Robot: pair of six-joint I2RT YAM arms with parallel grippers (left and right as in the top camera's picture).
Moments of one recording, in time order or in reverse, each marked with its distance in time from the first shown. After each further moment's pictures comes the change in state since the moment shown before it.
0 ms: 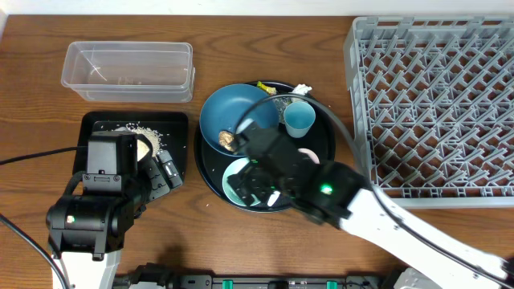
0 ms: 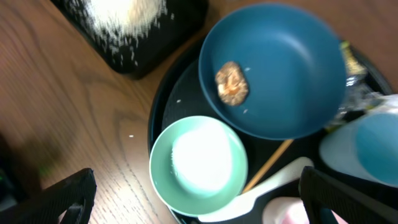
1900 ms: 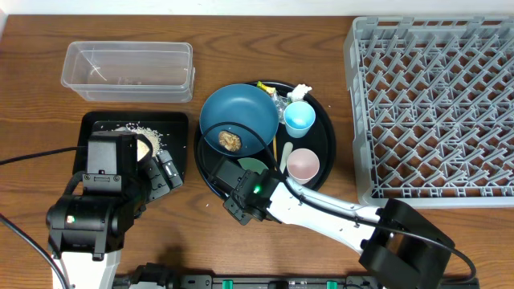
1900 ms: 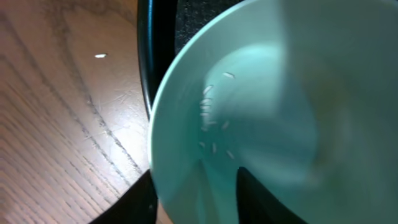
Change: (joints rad) left arm 0.000 0.000 0.000 0.000 0.000 0.000; right arm 0.097 0.393 -0.050 0.038 -0.043 0.100
